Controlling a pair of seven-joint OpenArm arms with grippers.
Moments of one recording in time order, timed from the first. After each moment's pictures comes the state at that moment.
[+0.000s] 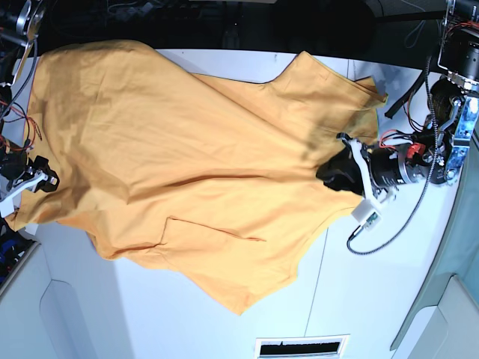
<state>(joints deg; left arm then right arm) -6.6 -32.1 12.0 79.8 -40.1 -37.6 39.8 9.9 22.1 24.7 62.0 33.3 28.1 -54.0</state>
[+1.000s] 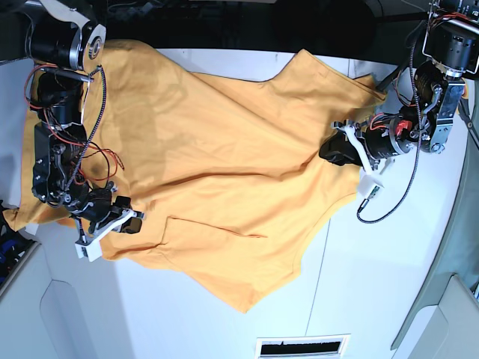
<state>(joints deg) -3.3 -26.9 11.6 63.8 -35.5 -36.3 35.5 23.5 6.9 14.3 48.6 18.6 31.6 -39.4</state>
